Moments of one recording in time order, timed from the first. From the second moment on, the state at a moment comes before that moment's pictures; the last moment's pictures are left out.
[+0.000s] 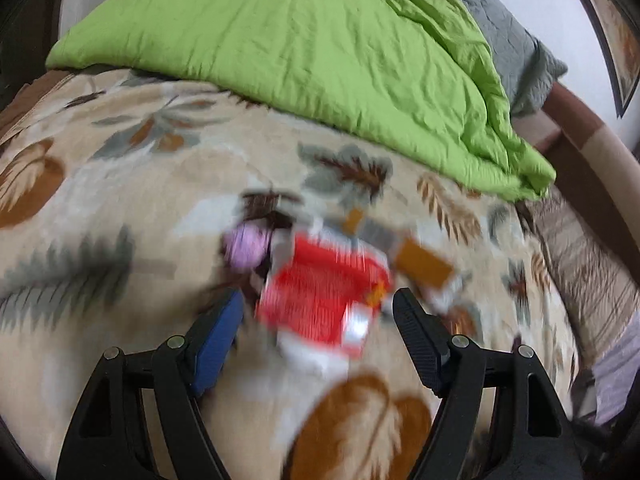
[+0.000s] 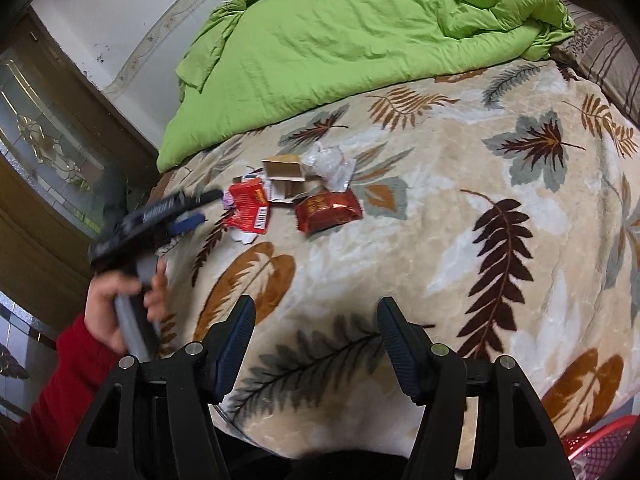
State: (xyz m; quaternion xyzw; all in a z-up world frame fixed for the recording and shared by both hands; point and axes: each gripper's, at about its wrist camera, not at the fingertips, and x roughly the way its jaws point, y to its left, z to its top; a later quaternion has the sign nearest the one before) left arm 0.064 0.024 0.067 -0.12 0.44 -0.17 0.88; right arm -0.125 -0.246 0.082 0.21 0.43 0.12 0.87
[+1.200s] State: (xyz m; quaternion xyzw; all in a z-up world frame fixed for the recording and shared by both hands) left arm 0.046 0.006 0.018 -0.14 0.51 -0.30 0.79; right arm -0.133 -0.258 0.066 0.24 0.44 0.12 0.86
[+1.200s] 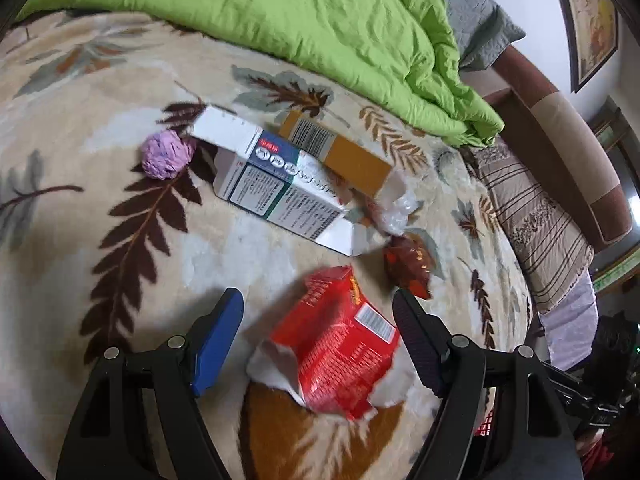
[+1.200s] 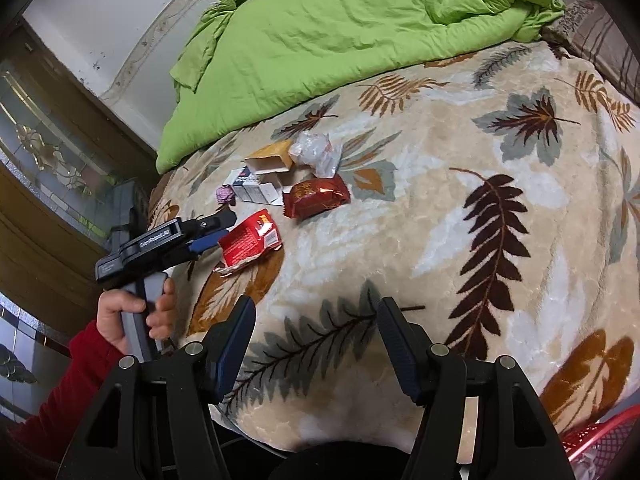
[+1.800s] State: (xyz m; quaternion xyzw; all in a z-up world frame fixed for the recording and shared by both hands) left arm 0.008 -0.035 0.008 -0.14 0.54 -0.35 0.75; right arm -0.132 -0.260 0.064 0.24 0.43 0.12 0.86
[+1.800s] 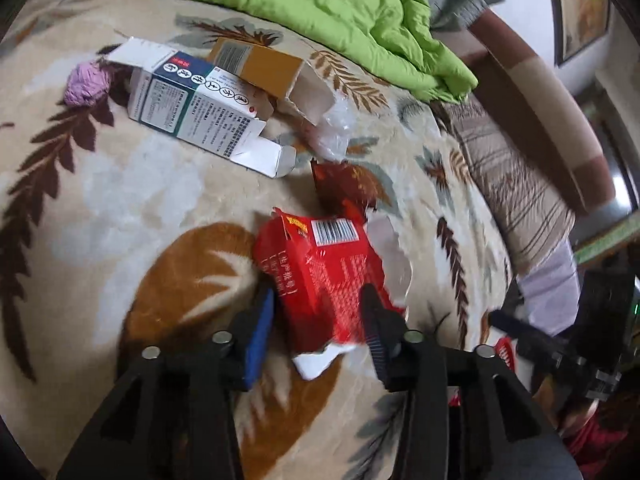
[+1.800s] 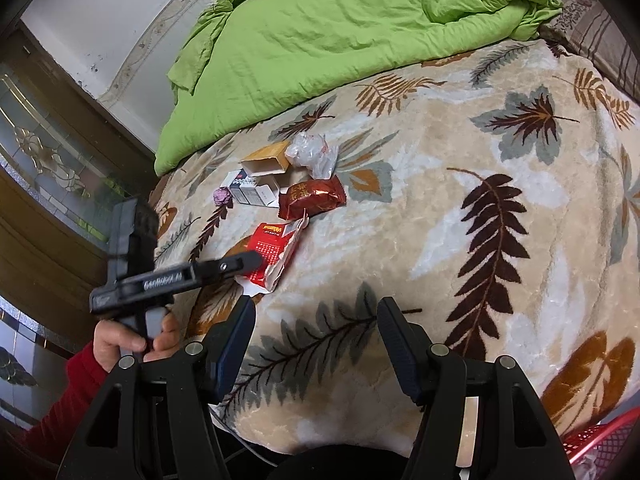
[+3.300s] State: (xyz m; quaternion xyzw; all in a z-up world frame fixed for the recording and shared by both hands) left arm -0.049 0.019 0.032 -0.10 0.41 -0.11 0.90; right arm 0.040 -0.214 0.014 0.29 0.53 0.00 0.80
